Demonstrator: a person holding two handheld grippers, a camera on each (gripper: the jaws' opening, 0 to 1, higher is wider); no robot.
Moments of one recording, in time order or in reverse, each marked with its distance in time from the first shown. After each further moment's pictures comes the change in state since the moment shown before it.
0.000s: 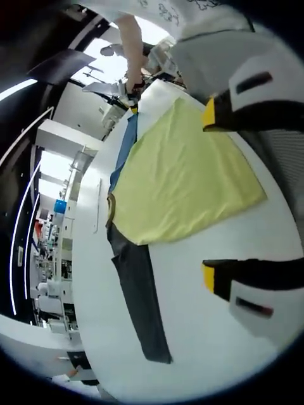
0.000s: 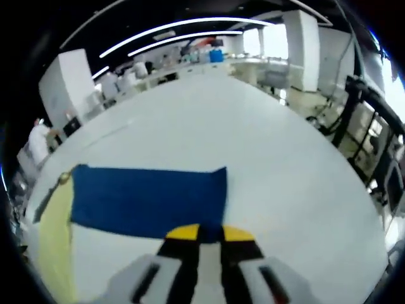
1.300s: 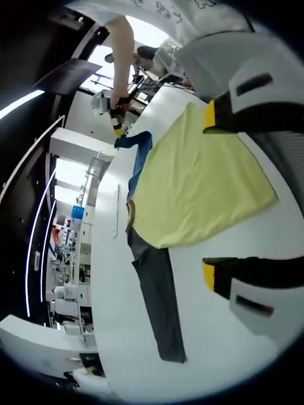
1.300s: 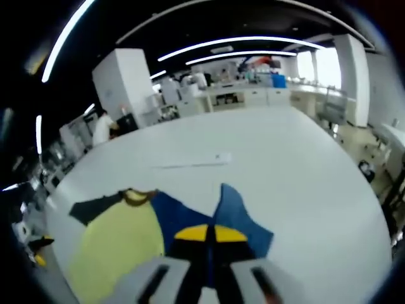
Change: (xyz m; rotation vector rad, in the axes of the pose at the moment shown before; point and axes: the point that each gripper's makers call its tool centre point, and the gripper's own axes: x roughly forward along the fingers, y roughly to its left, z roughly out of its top) left arm -0.010 -0.008 0.021 0.038 -0.133 -0.030; right arm -0.043 0.235 0.088 -0.220 -0.131 0.373
